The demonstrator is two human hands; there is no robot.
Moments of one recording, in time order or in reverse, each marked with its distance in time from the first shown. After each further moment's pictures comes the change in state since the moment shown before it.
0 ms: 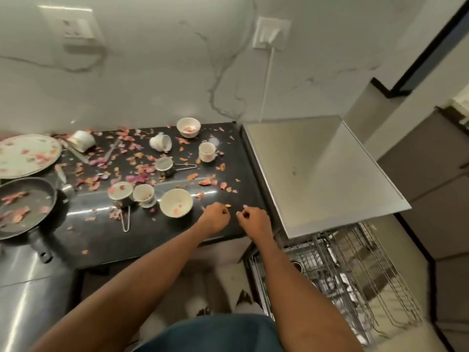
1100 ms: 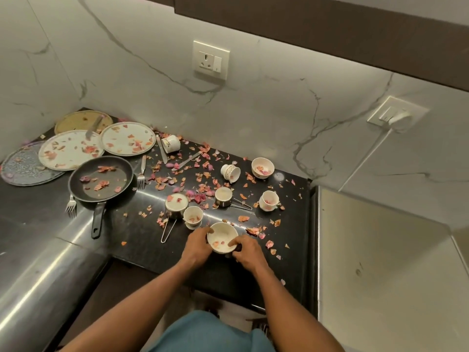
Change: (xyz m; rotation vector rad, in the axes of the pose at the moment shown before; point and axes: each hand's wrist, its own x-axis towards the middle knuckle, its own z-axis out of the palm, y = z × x) left_hand -0.004 -0.091 -0.068 -0.278 0.546 -0.326; right_hand 0.116 -0.089 0.083 -0.127 -0.561 -0.460
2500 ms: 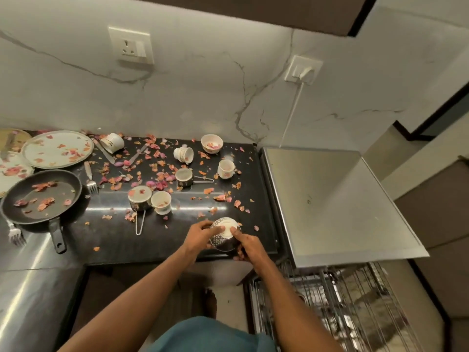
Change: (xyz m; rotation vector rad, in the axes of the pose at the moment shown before) left_hand -0.067 0.004 0.040 -0.658 -0.471 -0.064; right_hand -0.156 0.021 0.033 0.940 0.238 0.432
